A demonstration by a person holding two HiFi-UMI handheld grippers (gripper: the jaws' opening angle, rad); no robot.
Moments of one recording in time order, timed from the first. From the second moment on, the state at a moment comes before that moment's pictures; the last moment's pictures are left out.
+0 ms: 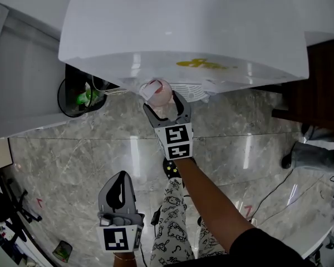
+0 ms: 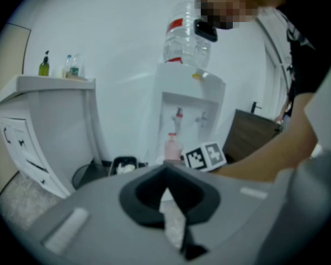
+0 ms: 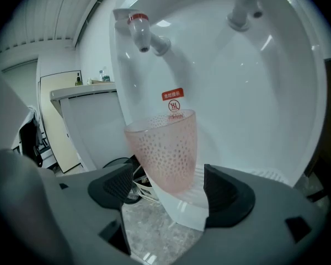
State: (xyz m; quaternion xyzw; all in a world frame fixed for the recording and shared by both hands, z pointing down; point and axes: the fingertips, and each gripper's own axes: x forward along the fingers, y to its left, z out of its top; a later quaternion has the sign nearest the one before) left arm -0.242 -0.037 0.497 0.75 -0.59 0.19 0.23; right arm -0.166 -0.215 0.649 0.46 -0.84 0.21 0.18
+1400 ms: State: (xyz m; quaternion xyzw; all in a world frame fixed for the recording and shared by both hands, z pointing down) left arm 0.127 0.302 0.207 0.79 -0.60 0.08 0.11; right arm 0.189 0.270 0.219 0.27 -0.95 0.15 0.05
